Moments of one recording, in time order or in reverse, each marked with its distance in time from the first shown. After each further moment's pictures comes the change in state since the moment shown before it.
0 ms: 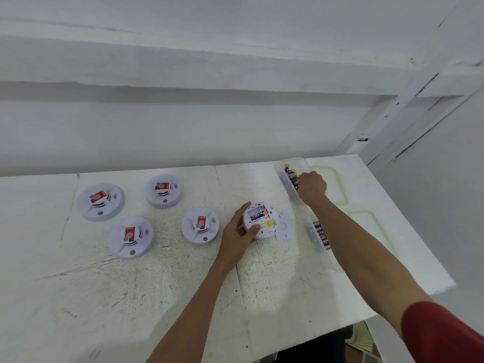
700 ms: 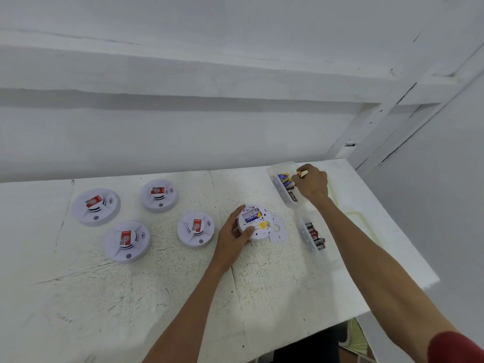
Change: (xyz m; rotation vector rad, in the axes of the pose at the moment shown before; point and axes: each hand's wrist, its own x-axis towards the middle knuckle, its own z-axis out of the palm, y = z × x) left_hand -0.002 0.002 0.000 0.015 -0.004 0.014; right_hand -0.011 0.025 -0.019 0.805 0.190 0.022
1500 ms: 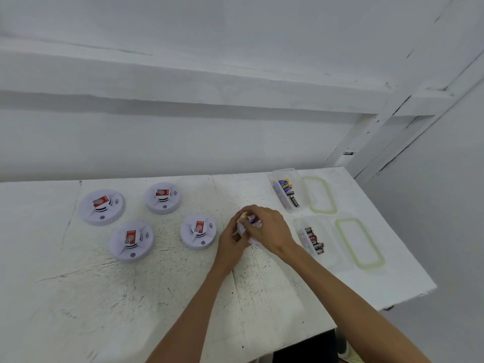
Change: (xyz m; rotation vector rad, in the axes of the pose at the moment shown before) left_hand -0.006 -0.001 0.002 0.002 0.046 0.080; right_hand -0.143 -0.029 0.058 -0.046 -0.162 -0.642
